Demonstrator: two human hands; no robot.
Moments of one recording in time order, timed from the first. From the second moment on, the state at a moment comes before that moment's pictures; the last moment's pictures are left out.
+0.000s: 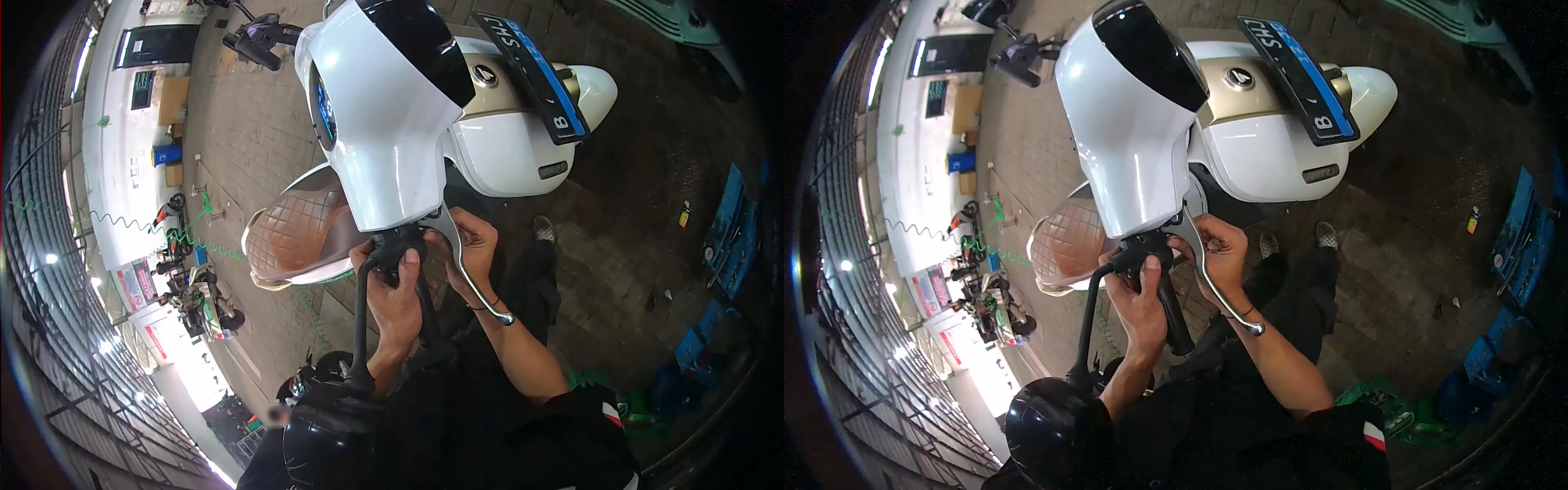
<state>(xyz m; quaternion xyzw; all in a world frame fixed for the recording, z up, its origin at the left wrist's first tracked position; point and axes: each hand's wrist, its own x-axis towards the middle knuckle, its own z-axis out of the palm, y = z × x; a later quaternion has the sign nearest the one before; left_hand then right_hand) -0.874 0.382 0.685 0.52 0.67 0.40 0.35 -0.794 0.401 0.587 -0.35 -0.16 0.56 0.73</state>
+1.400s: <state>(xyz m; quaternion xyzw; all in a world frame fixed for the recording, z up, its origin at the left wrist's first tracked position) -0.872 0.382 0.691 0.43 0.68 0.41 0.42 -0.768 0.409 0.601 -0.22 0.09 0.84 0.50</state>
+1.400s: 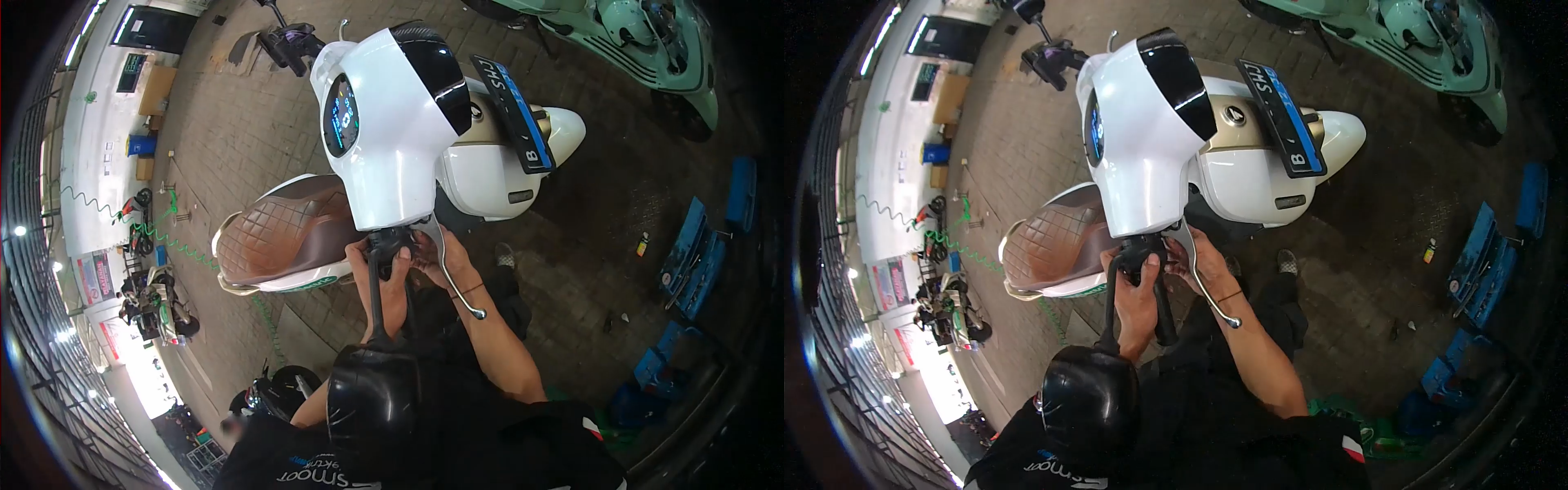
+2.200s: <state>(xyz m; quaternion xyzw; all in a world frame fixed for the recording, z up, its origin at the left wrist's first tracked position) -0.876 0.373 0.669 0.47 0.74 0.32 0.37 -0.774 0.372 0.583 -0.16 -0.15 0.85 0.47</state>
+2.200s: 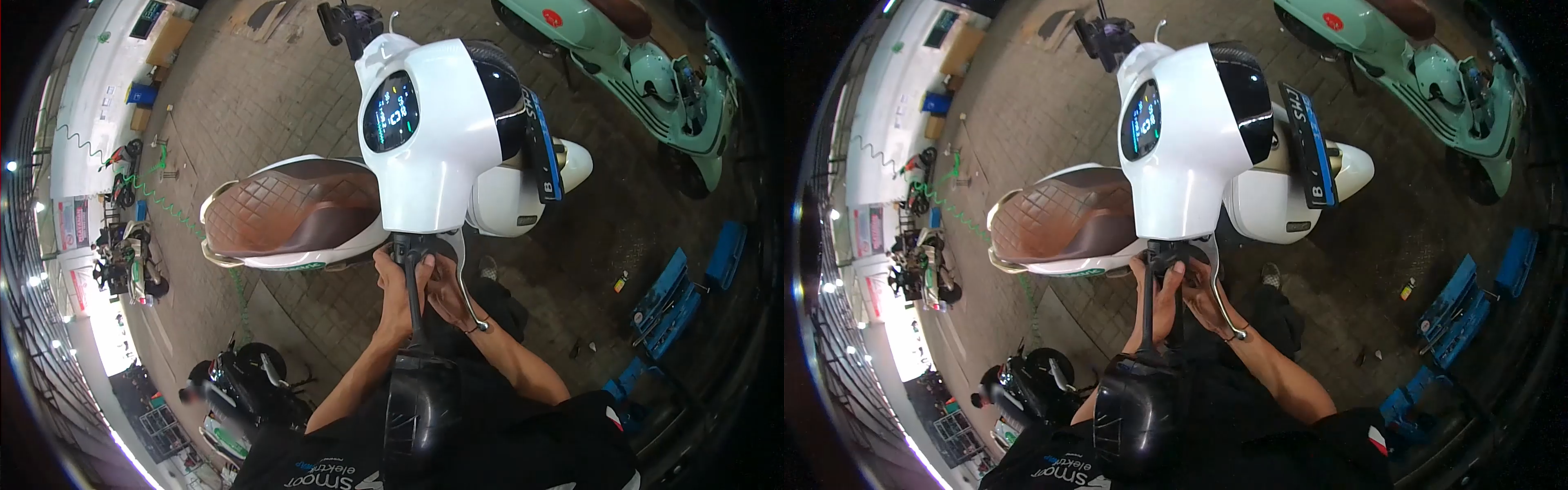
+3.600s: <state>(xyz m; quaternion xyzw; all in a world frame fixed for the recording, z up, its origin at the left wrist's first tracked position) -0.851 0.381 0.701 0.43 0.71 0.38 0.41 -0.659 0.381 0.574 -0.45 -0.30 0.70 0.47</state>
